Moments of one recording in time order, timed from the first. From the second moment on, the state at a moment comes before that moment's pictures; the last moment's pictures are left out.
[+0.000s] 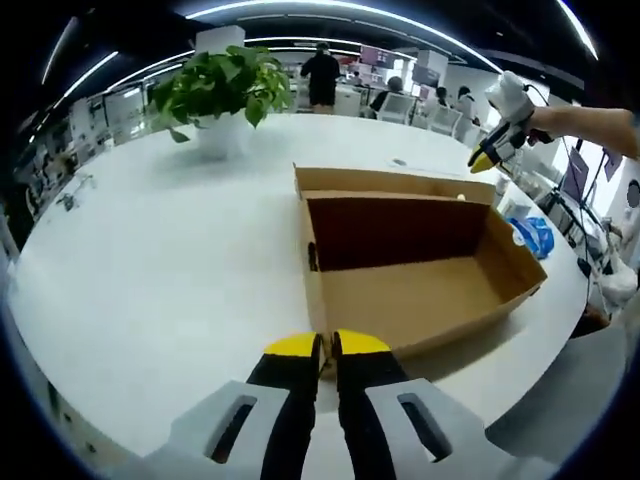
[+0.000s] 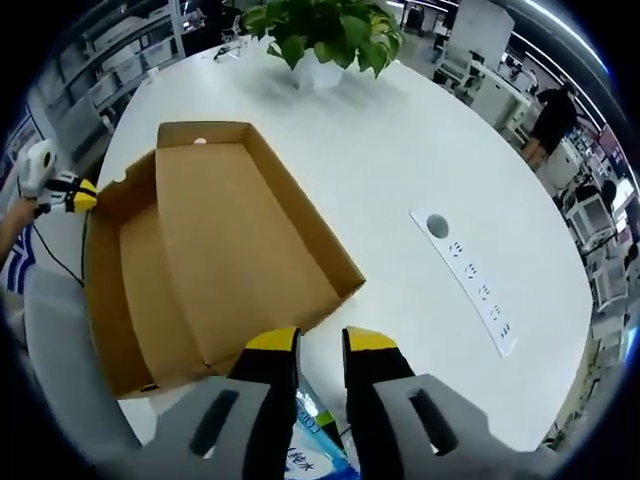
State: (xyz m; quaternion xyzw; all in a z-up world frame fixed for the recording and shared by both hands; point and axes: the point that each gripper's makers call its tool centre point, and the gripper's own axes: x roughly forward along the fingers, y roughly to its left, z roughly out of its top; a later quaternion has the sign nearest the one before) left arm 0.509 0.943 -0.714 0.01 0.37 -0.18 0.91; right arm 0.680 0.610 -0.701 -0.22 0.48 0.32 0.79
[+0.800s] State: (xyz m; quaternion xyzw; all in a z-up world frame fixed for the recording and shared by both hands) left arm 0.511 0.943 -0.715 0.00 0.36 -0.17 0.92; right arm 0.678 0.620 -0.734 -0.15 0.52 0.24 0.81
